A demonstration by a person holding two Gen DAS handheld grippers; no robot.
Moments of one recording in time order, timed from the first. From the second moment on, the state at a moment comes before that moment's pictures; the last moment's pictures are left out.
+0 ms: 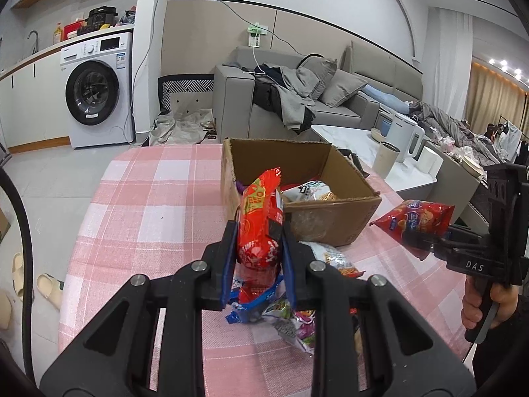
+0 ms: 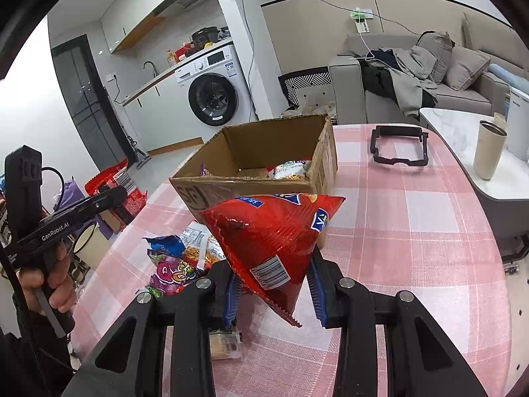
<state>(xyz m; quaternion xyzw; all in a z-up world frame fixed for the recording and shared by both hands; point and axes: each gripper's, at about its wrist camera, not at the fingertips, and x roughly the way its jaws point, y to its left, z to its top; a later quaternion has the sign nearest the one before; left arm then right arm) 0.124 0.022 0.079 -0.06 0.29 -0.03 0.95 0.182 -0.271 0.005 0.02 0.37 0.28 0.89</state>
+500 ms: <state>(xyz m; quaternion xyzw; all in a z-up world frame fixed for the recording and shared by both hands) 0.150 -0.005 0.111 -0.04 0.29 -0.05 0.95 0.194 -0.251 0.040 -0.01 0.34 0.26 0.90</state>
